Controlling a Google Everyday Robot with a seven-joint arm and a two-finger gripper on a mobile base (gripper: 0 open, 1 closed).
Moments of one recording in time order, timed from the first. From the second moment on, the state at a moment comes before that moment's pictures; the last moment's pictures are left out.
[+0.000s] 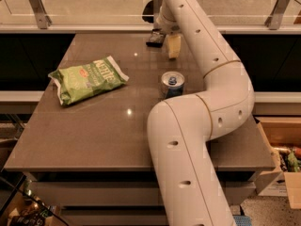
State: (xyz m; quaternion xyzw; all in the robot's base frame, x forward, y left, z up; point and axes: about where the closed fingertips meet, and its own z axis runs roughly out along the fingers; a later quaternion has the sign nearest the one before) arm 0.853 -0.083 0.826 -0.77 0.60 -0.14 0.16
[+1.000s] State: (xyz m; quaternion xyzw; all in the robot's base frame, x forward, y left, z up) arm 0.850 -0.083 0.829 -0.77 0.60 -0.14 0.16
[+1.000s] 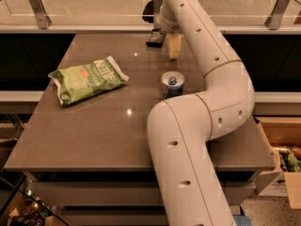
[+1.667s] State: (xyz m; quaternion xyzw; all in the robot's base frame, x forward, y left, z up) arm 0.849 -0.083 0.831 -0.77 0.60 -0.14 0.16
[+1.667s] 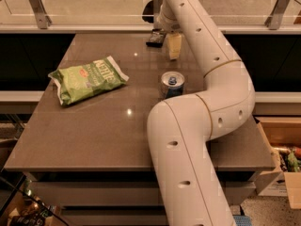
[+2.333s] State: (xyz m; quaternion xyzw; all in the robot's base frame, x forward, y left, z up) arm 0.848 -0.082 0.834 -0.77 0.60 -0.14 0.16
